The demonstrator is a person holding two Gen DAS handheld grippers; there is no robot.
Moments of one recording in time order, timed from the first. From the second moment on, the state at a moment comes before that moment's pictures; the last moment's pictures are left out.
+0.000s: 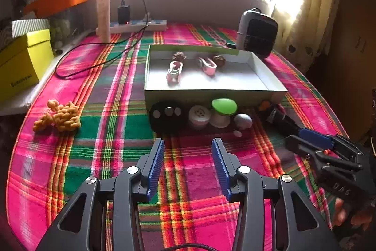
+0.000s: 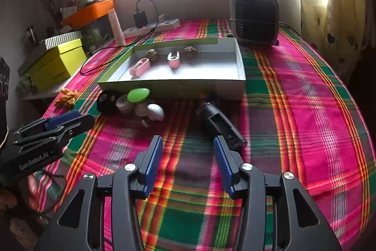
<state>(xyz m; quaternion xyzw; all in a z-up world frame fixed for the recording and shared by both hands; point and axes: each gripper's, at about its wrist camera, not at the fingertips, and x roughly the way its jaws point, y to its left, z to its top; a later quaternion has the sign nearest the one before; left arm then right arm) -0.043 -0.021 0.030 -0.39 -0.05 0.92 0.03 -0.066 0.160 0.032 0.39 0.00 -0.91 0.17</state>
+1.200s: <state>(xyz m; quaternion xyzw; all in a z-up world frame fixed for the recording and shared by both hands) -0.101 -0.050 0.005 -0.42 -0.09 0.90 0.03 -0.107 0.169 0.019 0.41 0.08 -0.89 0.20</state>
